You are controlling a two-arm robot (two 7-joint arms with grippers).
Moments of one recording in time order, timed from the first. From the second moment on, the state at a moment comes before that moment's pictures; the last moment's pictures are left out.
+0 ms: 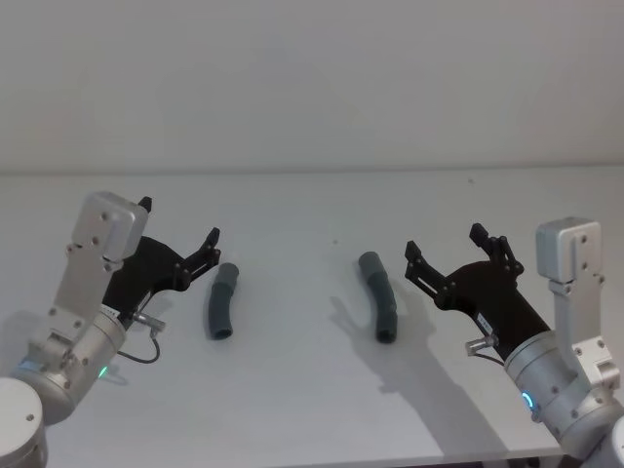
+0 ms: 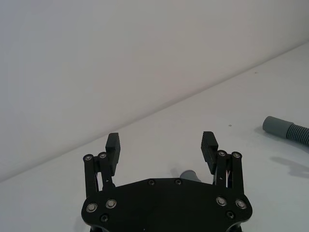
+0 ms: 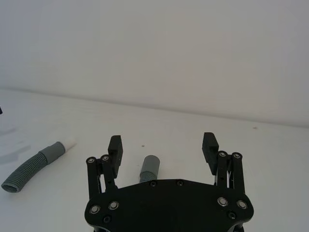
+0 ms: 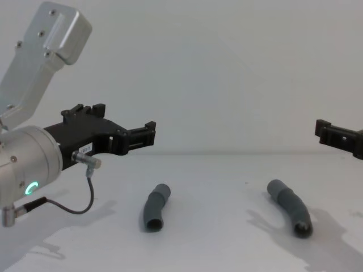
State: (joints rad) left arm -0.24 0.38 0.45 -1.63 -0.20 0.01 -0.01; right arm -0.01 0.34 -0.23 -1.77 0.29 0.03 0.07
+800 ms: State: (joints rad) left arm -0.24 0.38 0.45 -1.63 -0.20 0.01 -0.01; right arm -0.01 0.34 -0.23 -1.77 0.29 0.03 0.07
